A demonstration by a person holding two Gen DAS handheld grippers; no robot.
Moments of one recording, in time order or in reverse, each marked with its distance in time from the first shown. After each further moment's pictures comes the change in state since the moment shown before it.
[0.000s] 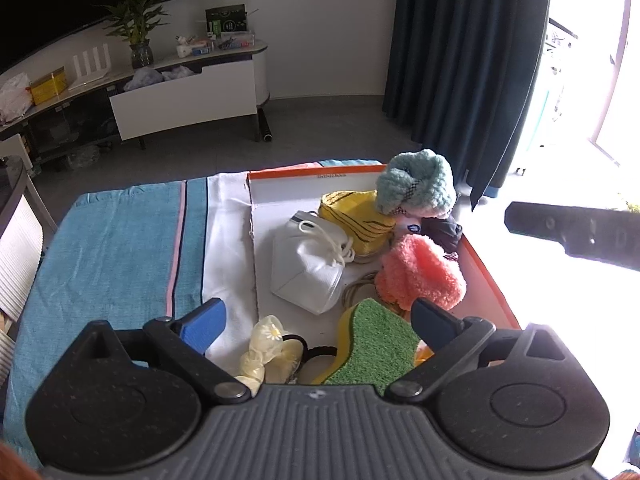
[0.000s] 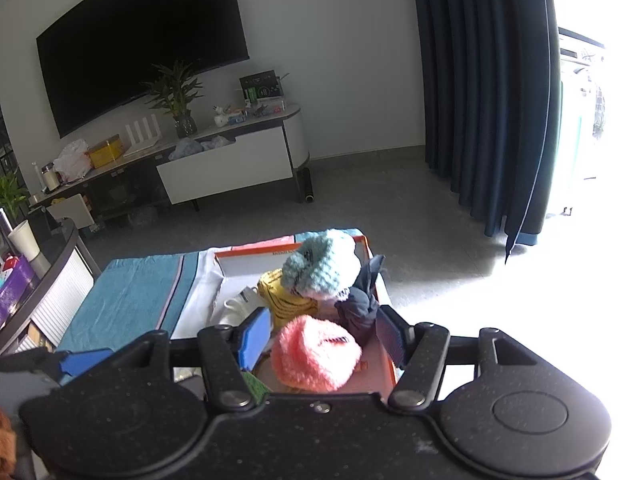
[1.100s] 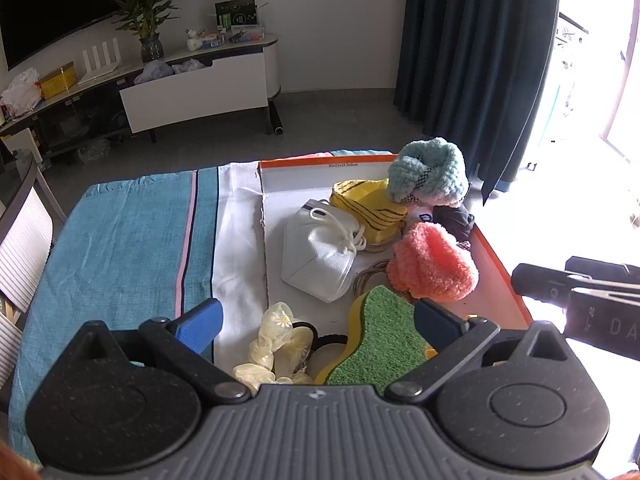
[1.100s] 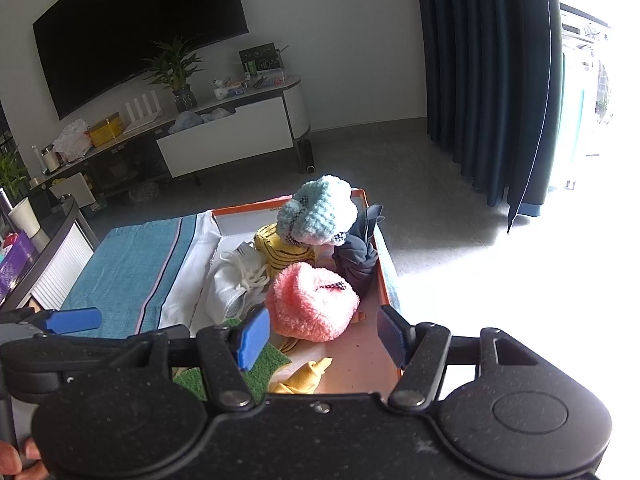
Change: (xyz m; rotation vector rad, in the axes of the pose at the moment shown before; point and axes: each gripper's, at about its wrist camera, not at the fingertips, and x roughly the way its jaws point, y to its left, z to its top) left arm 0.002 0.000 -0.005 -0.003 0.019 0.035; right arm 0.006 -0.008 -0.027 0.000 0.075 0.010
